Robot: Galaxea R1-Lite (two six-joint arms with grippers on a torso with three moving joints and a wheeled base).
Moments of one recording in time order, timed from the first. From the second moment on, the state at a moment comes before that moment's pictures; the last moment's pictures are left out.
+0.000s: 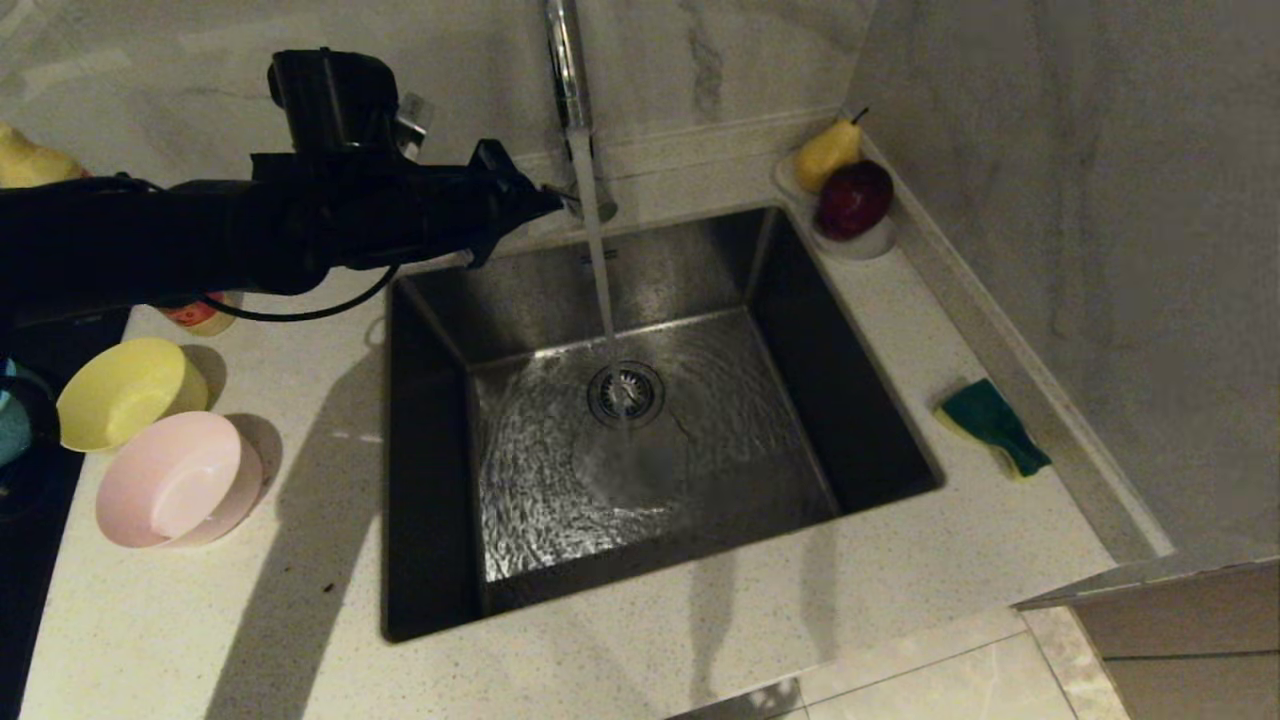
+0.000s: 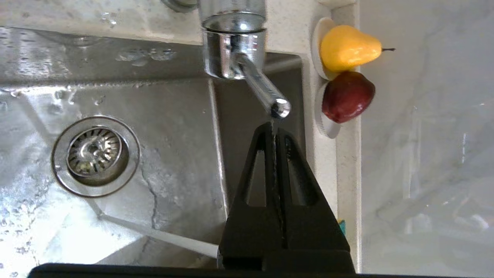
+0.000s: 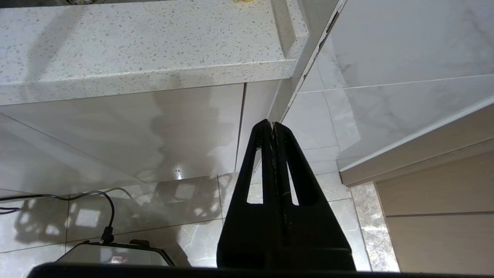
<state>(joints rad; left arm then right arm) -0.25 2.05 -1.88 -0.12 -0.39 -0.73 0.00 0.00 0.00 0.00 0.04 -0.07</state>
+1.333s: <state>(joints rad) -0.25 2.10 -1.89 -0.33 -0.32 -0.79 0.00 0.00 0.00 0.00 0.04 -0.07</state>
